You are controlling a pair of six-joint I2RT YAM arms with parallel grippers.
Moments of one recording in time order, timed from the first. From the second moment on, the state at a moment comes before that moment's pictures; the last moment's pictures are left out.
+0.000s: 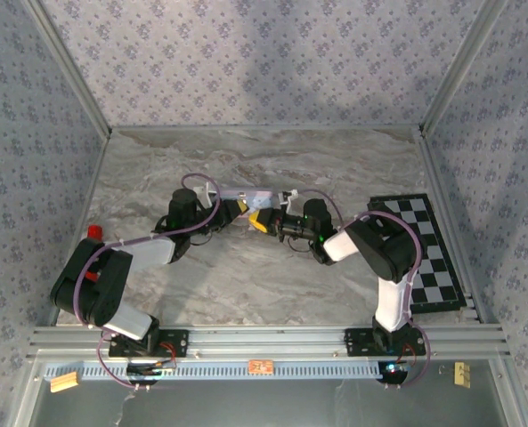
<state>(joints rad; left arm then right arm) -0.44 1.49 0.58 0.57 0.56 -1.05 0.60 1.90 0.67 1.16 -0.66 1.49</state>
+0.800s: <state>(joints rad) -0.46 1.50 0.60 0.55 0.52 -1.03 0.60 1.83 0.70 0.95 -0.66 1.44</state>
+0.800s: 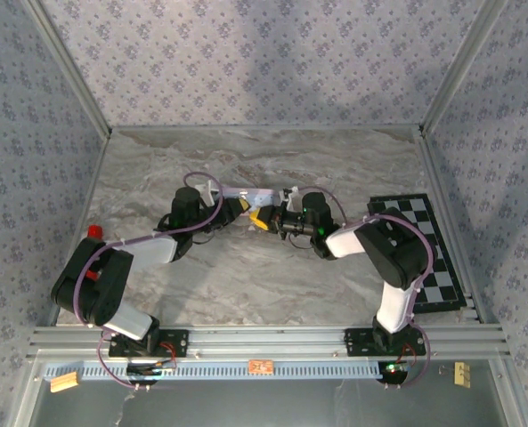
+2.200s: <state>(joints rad) -0.48 1.46 0.58 0.60 0.52 -1.00 0.58 1.84 0.70 1.07 -0.70 1.52</state>
